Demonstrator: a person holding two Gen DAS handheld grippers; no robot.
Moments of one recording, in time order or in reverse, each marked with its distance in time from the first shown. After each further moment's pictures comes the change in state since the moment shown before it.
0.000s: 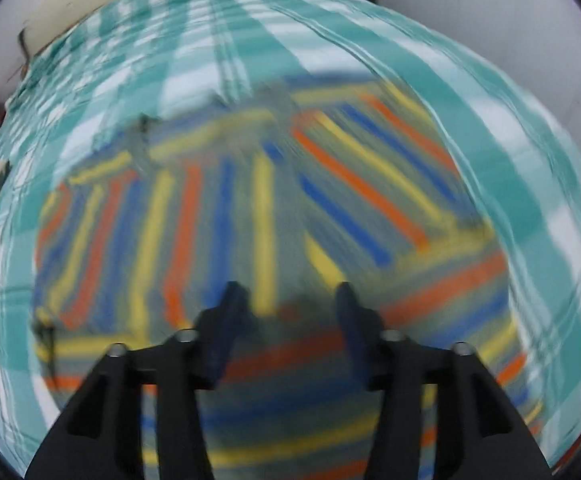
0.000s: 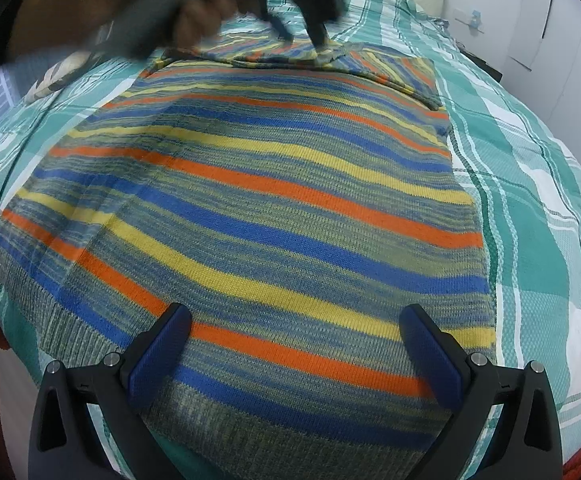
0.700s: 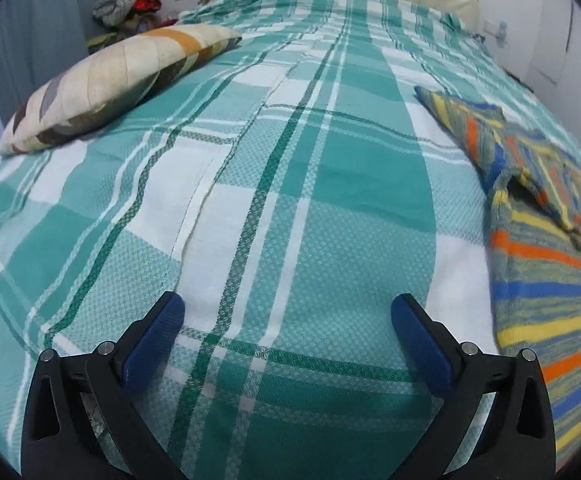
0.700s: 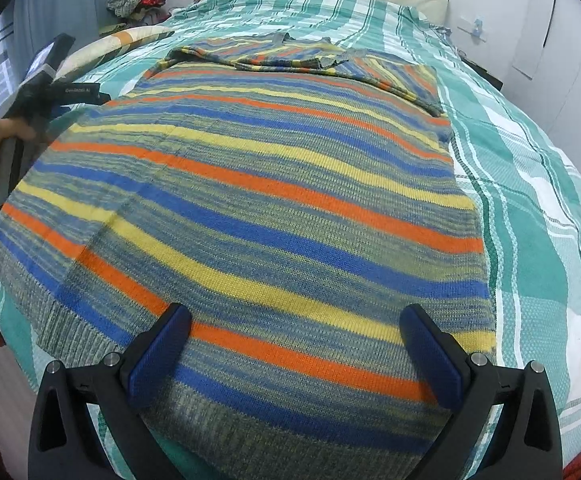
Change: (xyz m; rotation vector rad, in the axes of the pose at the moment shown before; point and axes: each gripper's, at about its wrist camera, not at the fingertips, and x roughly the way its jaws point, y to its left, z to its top) left arm -0.031 0.271 -0.175 -0.482 -0.135 0.259; right arm 0.001 0.002 -0.001 -0.021 -0.025 -0.012
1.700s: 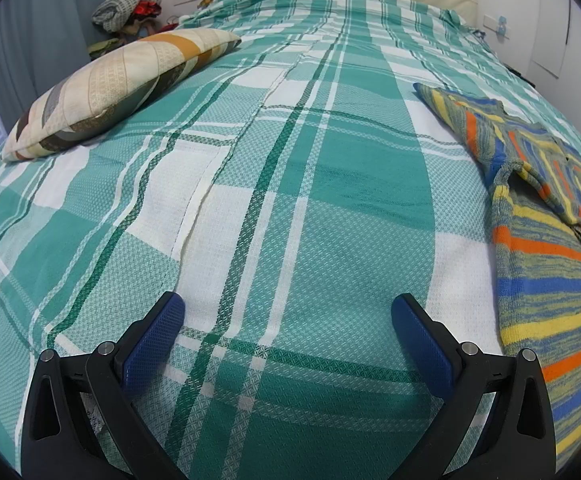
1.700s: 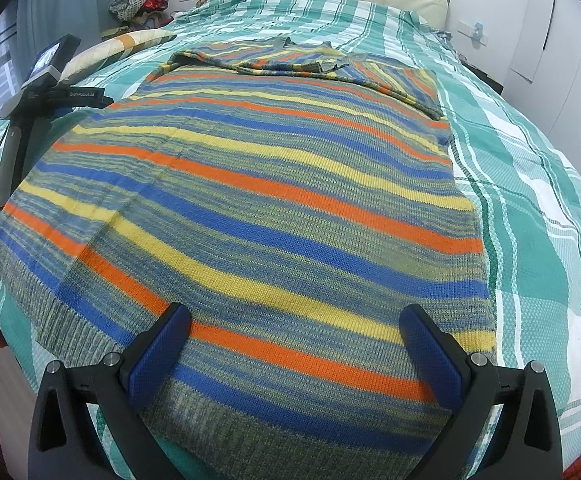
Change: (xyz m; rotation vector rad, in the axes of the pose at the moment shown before) left arm 0.003 -0.004 0.001 0.006 -0.002 0.010; right arm -0.002 -0.001 -0.003 -0.005 -0.018 0.006
